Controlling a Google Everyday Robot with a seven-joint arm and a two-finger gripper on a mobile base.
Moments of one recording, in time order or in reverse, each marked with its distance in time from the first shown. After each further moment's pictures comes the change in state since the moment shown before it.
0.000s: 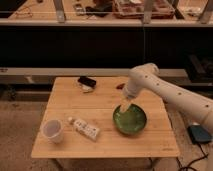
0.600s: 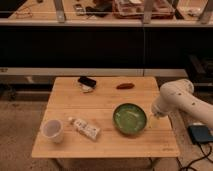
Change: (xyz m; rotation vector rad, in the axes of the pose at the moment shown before) arm 0.134 0.053 -0.015 -0.002 0.108 0.225
